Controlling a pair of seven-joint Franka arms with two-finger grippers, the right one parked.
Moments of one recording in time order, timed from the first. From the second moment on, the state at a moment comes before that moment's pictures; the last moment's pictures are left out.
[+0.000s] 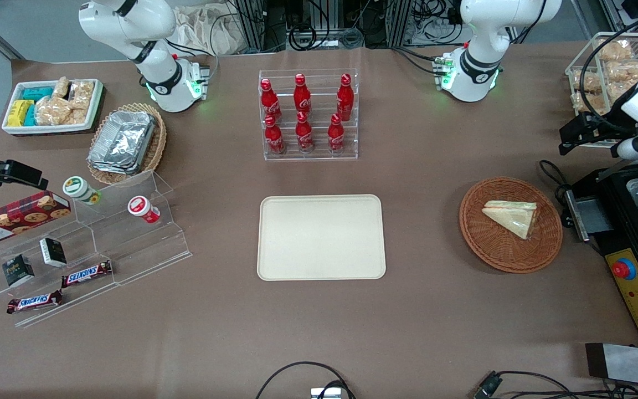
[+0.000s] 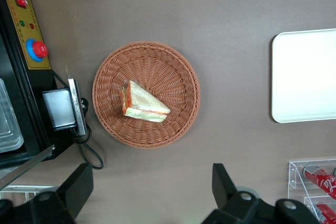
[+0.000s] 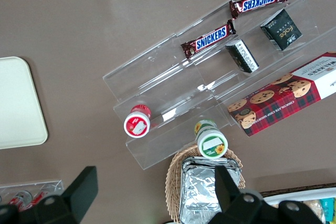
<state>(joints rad) -0.02 -0.09 -0.03 -1.66 -0.01 1.57 0.03</state>
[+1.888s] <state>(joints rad) 0.00 -0.05 0.19 -2.21 -0.11 2.16 -0.33</state>
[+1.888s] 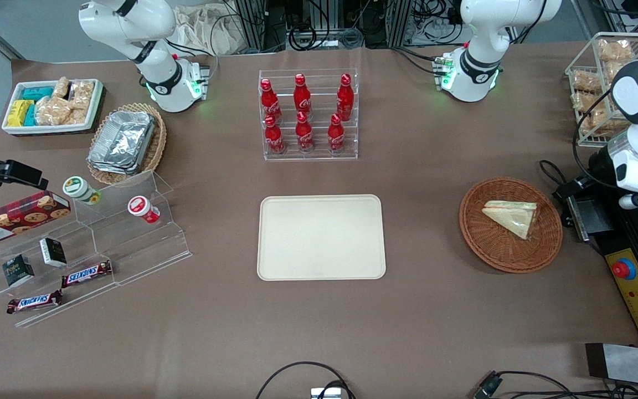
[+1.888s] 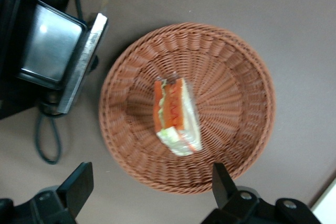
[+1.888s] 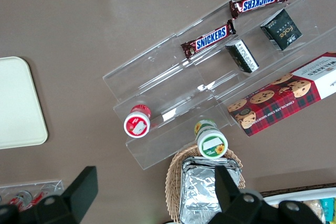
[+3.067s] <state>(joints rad) -0.03 0.16 0.17 -2.37 -0.31 2.61 -0.38</state>
